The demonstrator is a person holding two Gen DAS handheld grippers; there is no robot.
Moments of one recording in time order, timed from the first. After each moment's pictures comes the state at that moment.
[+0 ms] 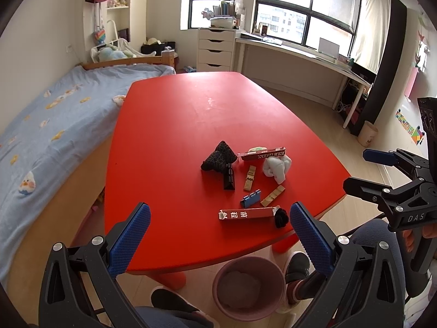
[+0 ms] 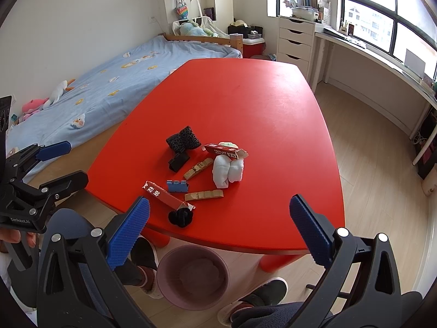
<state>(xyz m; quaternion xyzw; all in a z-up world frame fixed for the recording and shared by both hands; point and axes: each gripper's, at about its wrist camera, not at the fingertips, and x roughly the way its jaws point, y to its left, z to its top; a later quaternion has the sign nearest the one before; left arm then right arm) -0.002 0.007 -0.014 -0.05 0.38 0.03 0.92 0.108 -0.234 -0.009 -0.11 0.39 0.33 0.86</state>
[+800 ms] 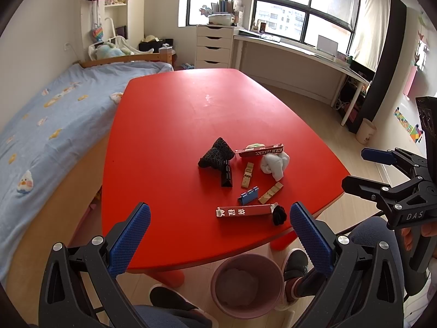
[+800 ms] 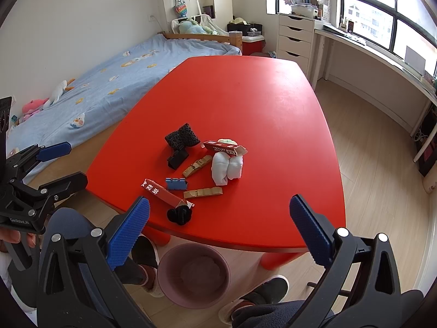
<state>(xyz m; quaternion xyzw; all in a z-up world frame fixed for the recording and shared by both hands) -0.004 0.006 -0.016 -0.06 0.38 0.02 0.92 0.107 -0.232 -0.014 -0.11 0.39 0.33 0.85</state>
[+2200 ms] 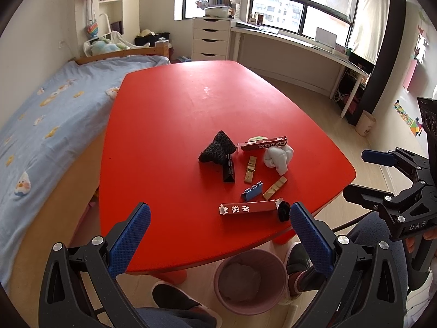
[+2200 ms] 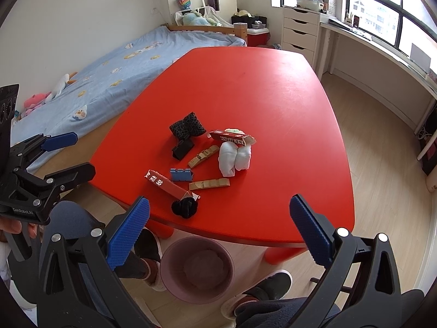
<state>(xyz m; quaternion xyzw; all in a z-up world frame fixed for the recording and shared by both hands) 0.007 0.011 -0.022 -0.05 0.41 0.01 0.91 0.108 -0.225 -0.026 -0.11 0.41 0.34 0.84</state>
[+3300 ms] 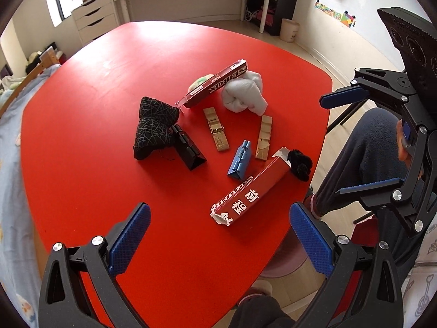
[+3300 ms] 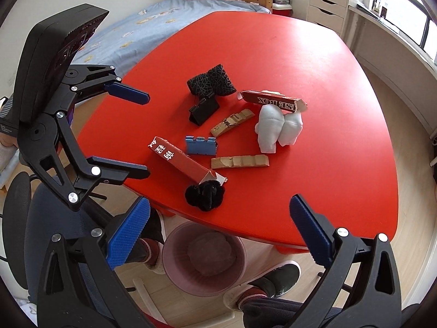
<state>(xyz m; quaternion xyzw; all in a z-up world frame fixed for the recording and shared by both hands) 0.086 0.008 -0.086 0.13 0.51 -0.24 0.82 0.118 -0.178 -0.082 -0.16 0.47 0.36 0.79</state>
